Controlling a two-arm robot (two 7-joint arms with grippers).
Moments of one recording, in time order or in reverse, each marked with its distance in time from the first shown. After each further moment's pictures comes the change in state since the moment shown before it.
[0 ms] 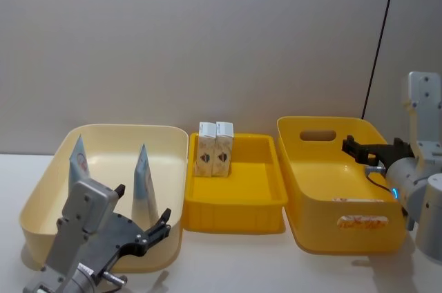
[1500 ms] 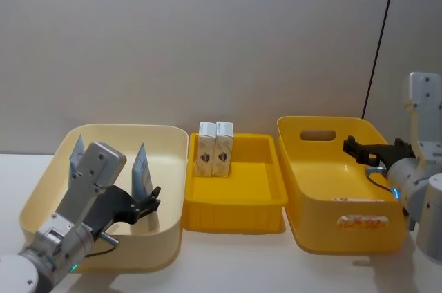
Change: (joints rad) left arm -0.208 -0.046 0.008 0.226 0.064 0.077 -0.087; right arm -0.001 0.001 0.002 0.000 0.000 0.000 0.000
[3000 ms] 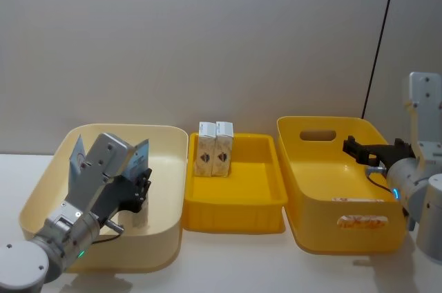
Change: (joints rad) left arm -0.068 -0.037 0.013 0.091 0.041 -0.032 -0.002; right arm 0.000 0.000 0.000 0.000 0.000 0.000 0.000
